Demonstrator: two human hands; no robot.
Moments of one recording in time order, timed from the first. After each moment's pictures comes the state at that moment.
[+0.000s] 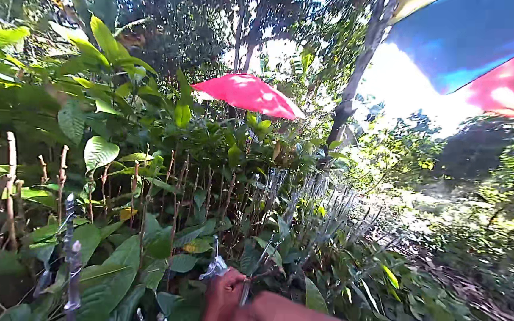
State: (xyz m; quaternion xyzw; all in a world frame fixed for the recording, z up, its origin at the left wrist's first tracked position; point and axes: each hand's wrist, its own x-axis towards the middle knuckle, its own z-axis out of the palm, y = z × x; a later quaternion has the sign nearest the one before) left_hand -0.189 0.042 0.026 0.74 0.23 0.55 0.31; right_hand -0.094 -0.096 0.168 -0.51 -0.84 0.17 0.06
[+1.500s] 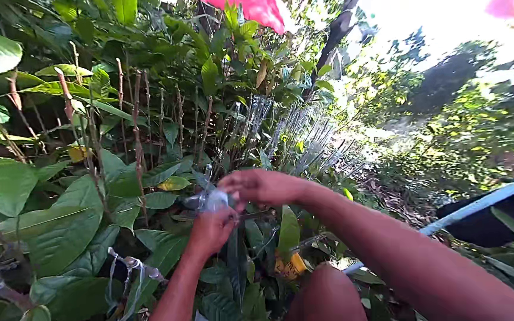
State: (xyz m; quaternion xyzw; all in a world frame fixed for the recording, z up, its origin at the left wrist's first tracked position) left_hand -0.200 0.028 0.043 0.83 0.22 0.43 0.26; right_hand -0.062 -0.056 0.225 -0.61 -0.74 0.28 0.10
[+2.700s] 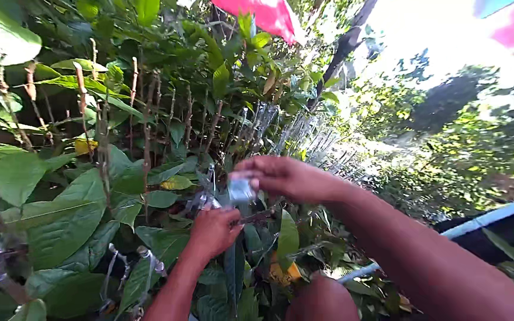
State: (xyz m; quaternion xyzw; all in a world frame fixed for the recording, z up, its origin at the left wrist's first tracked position) left_hand -0.206 0.017 0.077 0.88 0.22 0.38 0.20; right_hand -0.065 -0.079 0.268 -0.60 -0.77 0.17 0.14
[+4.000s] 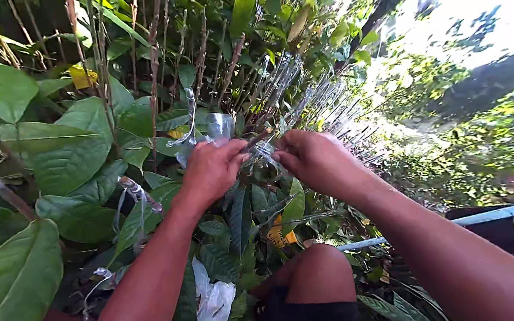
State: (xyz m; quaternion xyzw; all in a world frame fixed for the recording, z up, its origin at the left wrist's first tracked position) left_hand -0.232 0.024 0.091 0.81 0.23 0.52 0.15; right_hand -0.084 -0.094 0.228 -0.73 -0.68 -0.04 0.06
